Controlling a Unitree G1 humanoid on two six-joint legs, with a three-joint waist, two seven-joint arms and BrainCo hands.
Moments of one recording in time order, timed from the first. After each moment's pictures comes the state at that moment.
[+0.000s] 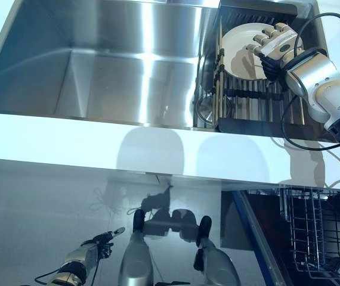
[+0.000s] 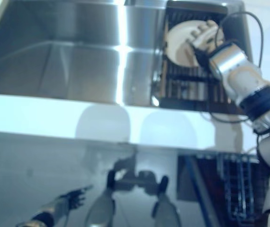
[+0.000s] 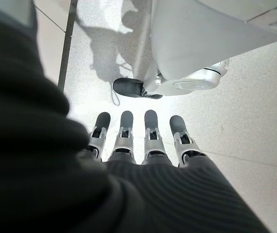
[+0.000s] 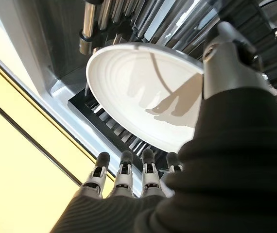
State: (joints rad) left arm -0.18 0.37 -0.17 1.03 -0.45 0.27 -0.09; right arm -1.37 -0.96 0.96 0.55 -0.91 0.06 0.22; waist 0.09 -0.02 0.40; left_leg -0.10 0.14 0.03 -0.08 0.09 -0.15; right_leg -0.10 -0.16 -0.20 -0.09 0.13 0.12
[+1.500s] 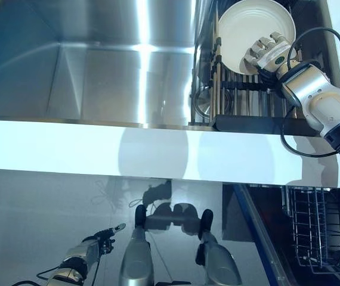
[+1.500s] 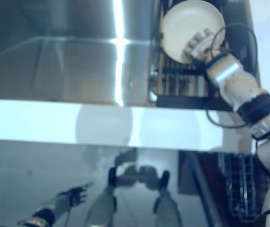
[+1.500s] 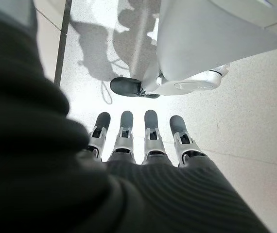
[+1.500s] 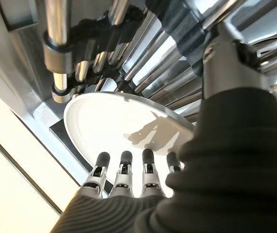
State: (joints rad) left arm -0.21 0.37 -0.18 1.04 -0.49 0.29 -0.09; right arm -1.31 -0.96 0.95 0.53 -1.05 0.09 0.16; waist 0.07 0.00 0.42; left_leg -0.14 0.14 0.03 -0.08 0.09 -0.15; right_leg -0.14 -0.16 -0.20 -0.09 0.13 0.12
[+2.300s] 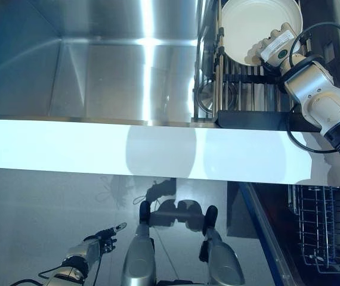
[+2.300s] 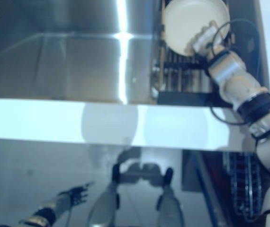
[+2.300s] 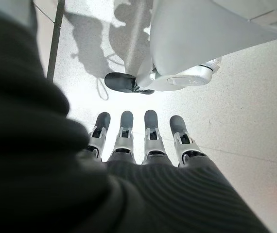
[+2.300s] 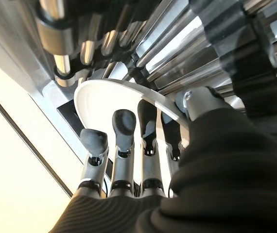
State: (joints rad) left arm -0.22 0.36 -0.18 1.06 -0.49 0.30 -0.10; right arm -1.32 -0.95 0.96 0.57 -1.19 0.13 0.05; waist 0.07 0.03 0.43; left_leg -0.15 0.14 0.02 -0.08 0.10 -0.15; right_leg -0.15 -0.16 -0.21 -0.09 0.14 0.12
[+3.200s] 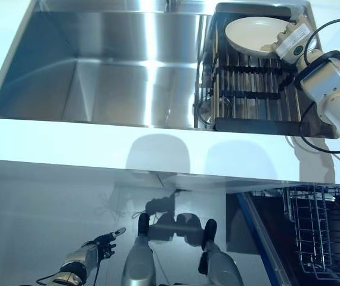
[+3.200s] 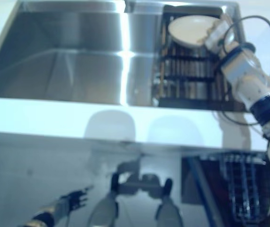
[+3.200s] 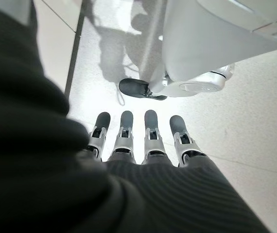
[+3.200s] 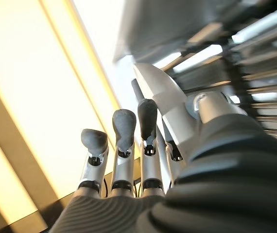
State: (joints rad) left arm -0.17 0.37 -0.17 1.08 -0.48 0.27 -0.13; right arm -1.32 -1.04 0.96 0.57 -1.33 0.12 0.02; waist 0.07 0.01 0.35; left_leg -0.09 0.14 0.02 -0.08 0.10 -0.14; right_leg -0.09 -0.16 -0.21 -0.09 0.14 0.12
